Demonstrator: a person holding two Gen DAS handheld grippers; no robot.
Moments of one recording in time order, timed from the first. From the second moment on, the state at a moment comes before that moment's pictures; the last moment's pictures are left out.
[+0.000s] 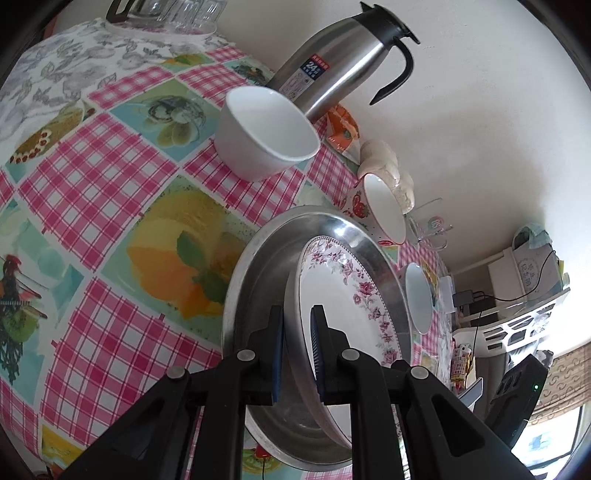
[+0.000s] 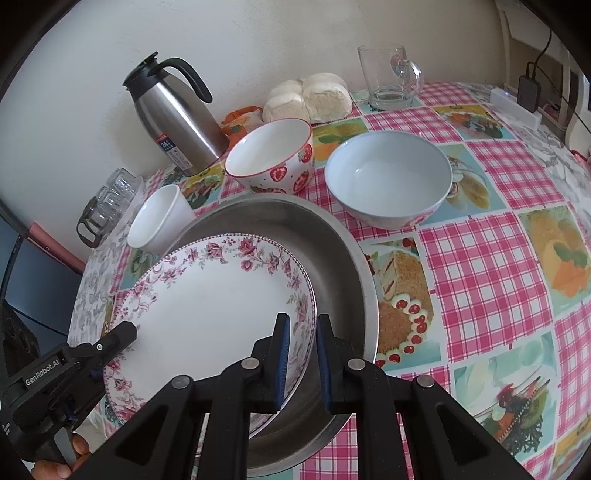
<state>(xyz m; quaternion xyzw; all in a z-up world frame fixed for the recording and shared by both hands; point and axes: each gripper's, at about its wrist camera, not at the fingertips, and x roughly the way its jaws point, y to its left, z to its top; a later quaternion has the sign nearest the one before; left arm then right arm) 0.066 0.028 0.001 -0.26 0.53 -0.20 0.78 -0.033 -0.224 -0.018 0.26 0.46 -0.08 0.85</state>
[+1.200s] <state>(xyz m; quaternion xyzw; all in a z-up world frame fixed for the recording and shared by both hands) 0.068 0.019 -0.013 -0.24 0.55 -0.18 0.78 -0.029 -0.221 -0.025 0.24 0.47 -0.09 0.84</state>
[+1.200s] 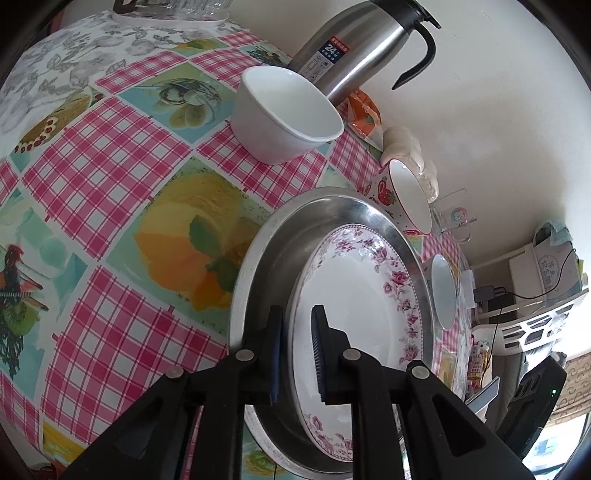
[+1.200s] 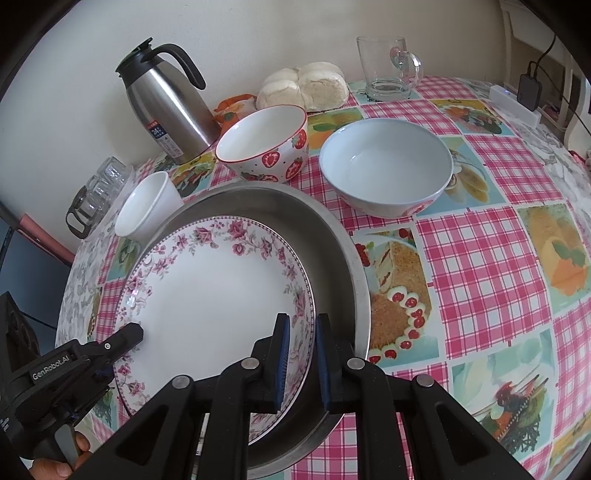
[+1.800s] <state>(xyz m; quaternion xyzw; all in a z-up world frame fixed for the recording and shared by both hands) 0.070 0.009 0.010 -0.20 0.53 -0.19 0.80 -0.033 -0.229 -0.012 0.25 0.46 -0.11 0.85</state>
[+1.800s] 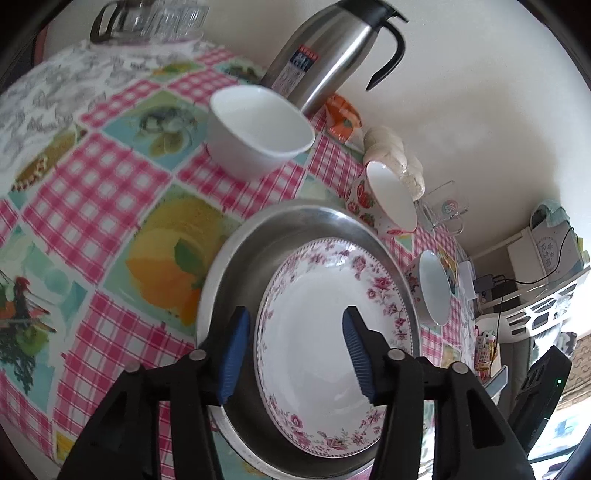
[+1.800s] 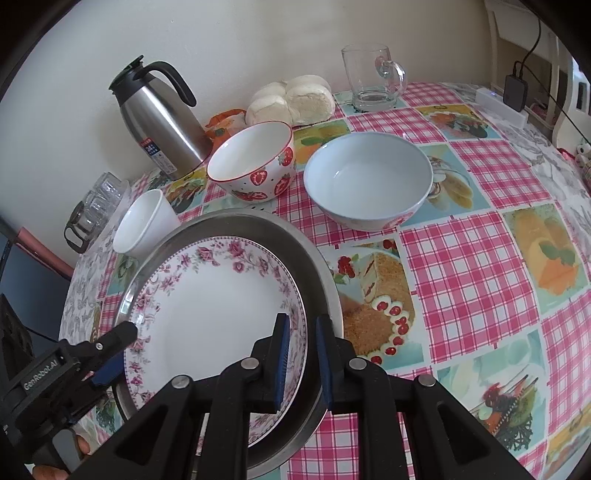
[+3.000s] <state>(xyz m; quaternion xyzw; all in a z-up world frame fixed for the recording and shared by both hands) 0.072 0.048 0.005 -0.13 0.54 -0.02 0.83 -0.020 -0.196 0.001 0.13 0.46 -0.12 0.87</state>
